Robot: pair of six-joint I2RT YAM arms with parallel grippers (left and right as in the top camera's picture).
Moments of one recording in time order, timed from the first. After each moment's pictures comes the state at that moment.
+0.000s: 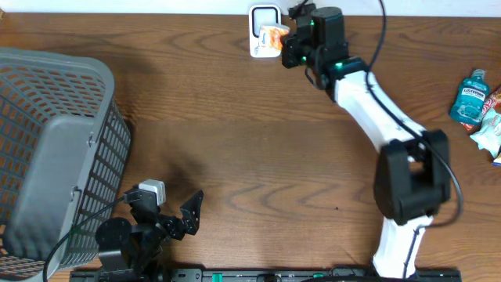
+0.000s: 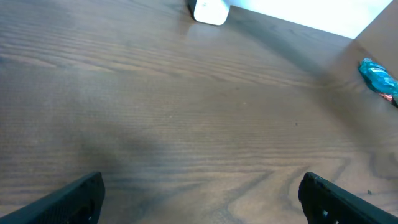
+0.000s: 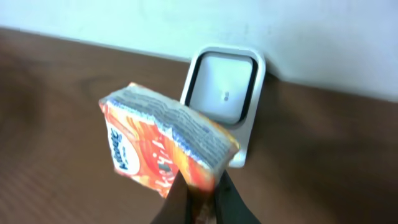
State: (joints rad) left arm 0.08 0.01 0.24 -0.69 0.50 -0.17; right arm 0.31 2.09 1.61 -0.03 -0.19 0.08
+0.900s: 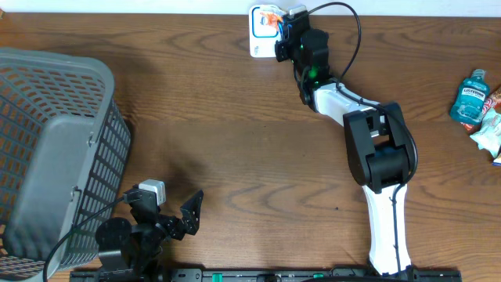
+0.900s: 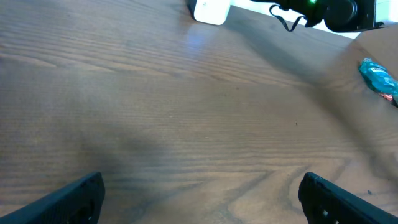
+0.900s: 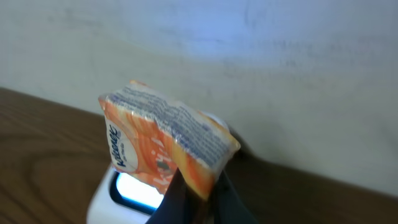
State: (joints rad) left arm 0.08 0.01 0.24 -0.69 0.50 -0.17; right arm 0.31 2.38 1.60 0.60 -0.05 0.01
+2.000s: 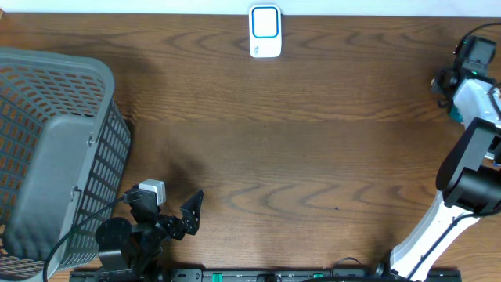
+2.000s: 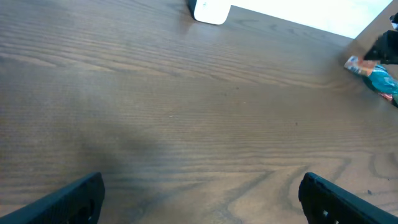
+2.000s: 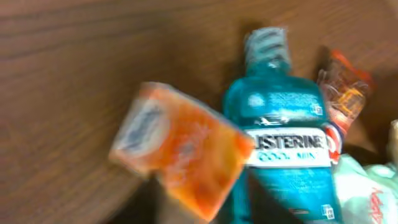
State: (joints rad) left arm 0.08 0.01 0.24 -0.69 0.50 -0.17; right arm -0.38 2.17 1.61 -0.34 0.20 -0.06
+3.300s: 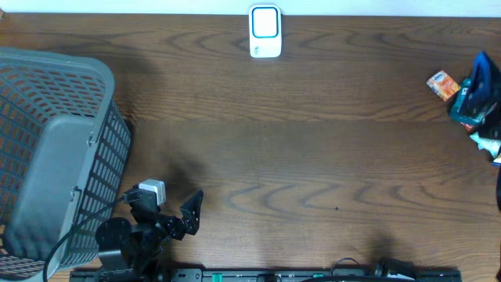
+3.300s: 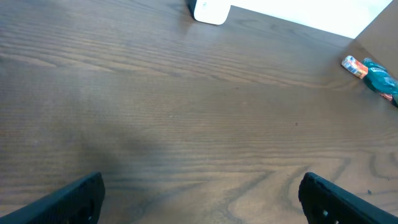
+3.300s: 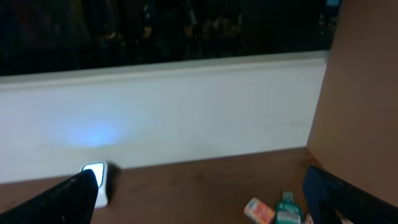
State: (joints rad) left arm 0.08 0.01 0.24 -0.69 0.50 -0.17; right arm -0.28 0.94 1.60 -0.77 -0.16 0.04
